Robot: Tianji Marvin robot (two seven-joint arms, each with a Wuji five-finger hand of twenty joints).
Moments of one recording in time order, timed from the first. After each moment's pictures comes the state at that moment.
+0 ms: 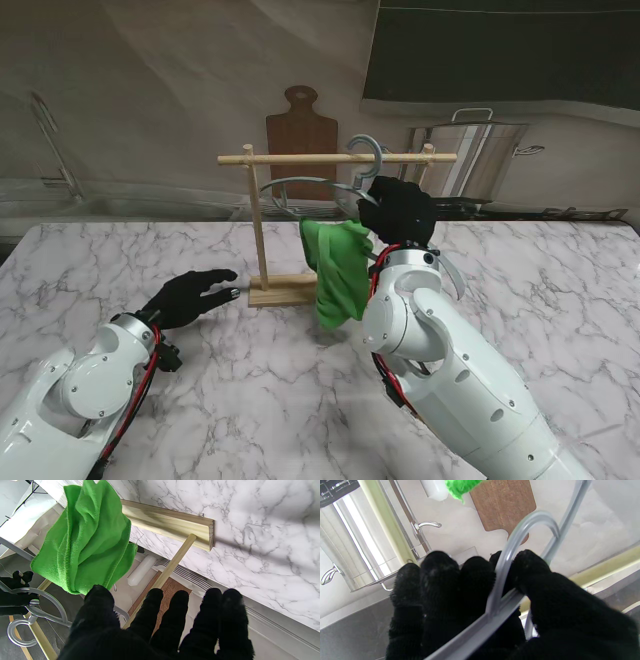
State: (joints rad) left arm 1.66 -1.07 -1.42 -1.72 0.54 -0.11 -0.18; right arm -1.26 -1.26 0.95 -1.65 -0.70 0.58 -0.49; left_hand 0.89 0.02 -0.04 -0.03 0.53 0.26 0.15 0.47 0.62 0.30 0.07 0.28 0.49 0.40 0.24 0.39 0.13 0.36 1.34 0.44; right_hand 0.65 -0.61 0.95 -0.23 0.93 0.01 1.00 0.59 1.39 0.08 0.95 0.66 1.28 0.12 1.08 0.61 0.62 0.29 1.31 0.38
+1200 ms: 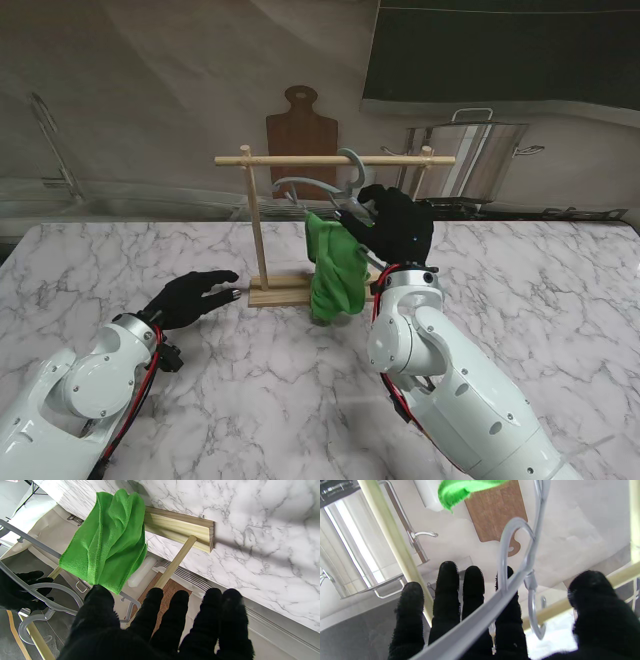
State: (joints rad) left arm 1.65 -1.07 -1.41 -1.72 0.54 -0.11 -0.18; right arm -1.31 -1.25 0.96 -1.59 -0.74 0.44 -0.55; left_hand 0.89 0.02 -0.04 -0.03 0.54 0.26 0.15 0.47 0.62 0.30 0.07 0.28 0.49 0.40 0.24 0.40 0.13 0.36 1.34 0.44; right_hand 0.31 -0.39 0.58 -0.10 0.64 -0.08 0.63 0.61 0.75 0.09 0.72 0.47 0.75 0.09 0.56 0.47 0.23 0.29 1.11 0.39
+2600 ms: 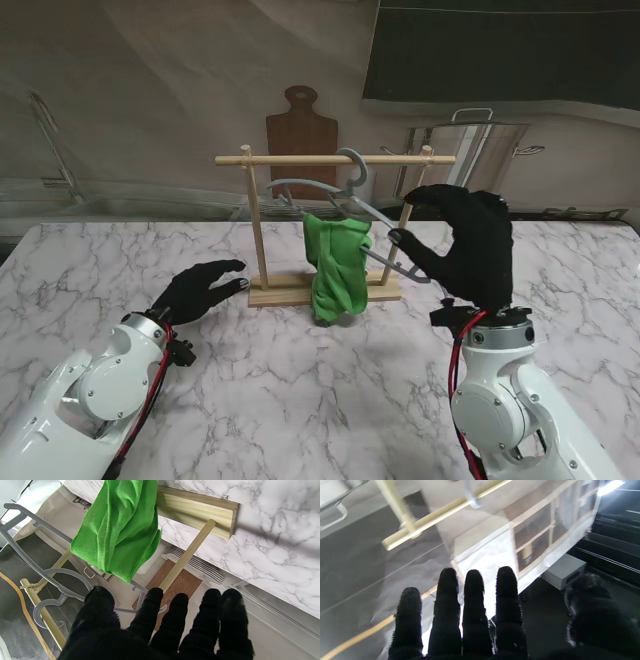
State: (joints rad) left arm 1.64 -1.09 -1.37 -1.71 0.53 -0.12 -0.06; right arm -1.75 -1.18 1.33 -1.99 -0.86 -0.09 -0.63; left_hand 0.89 0.03 -0.04 -0.03 0.54 0.26 0.15 0.48 0.58 0.30 0.07 0.28 0.48 0.39 0.24 0.40 0.13 0.36 1.34 0.44; right_hand 0.34 -0.33 0.51 -0.09 0.64 -0.08 0.61 0.56 0.75 0.08 0.53 0.31 0.72 0.09 0.34 0.35 0.17 0.30 0.96 0.38
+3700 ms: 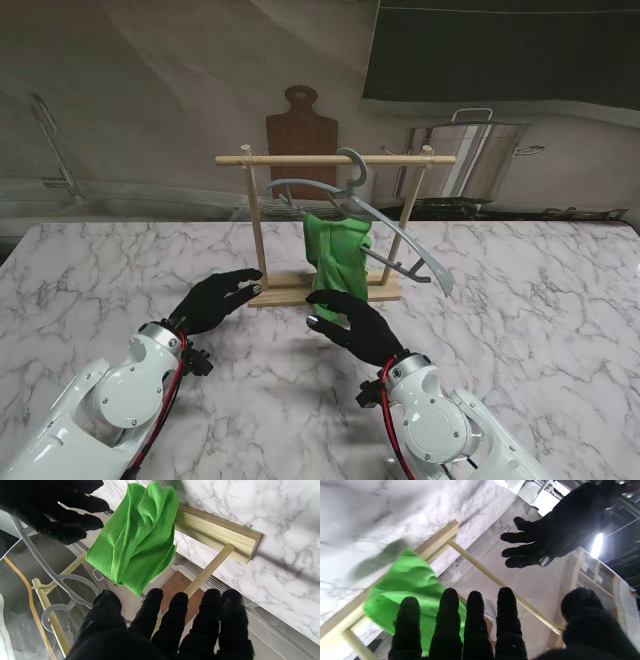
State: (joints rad) left arm 1.63 -1.10 -1.30 -1.68 0.45 -0.13 -0.04; right arm -1.63 -1.17 1.04 -1.69 -0.36 -0.02 -0.13; left_hand 0.97 0.08 -0.04 -0.03 0.52 0.26 0.15 0.49 0.59 0.30 0.07 0.28 0.47 0.38 0.24 0.41 0.13 0.36 1.34 0.46; right_hand 0.33 -0.18 0.43 -0.08 0.34 -0.07 0.51 0.50 0.41 0.05 0.43 0.26 0.48 0.06 0.19 0.28 0.06 0.30 0.82 0.34
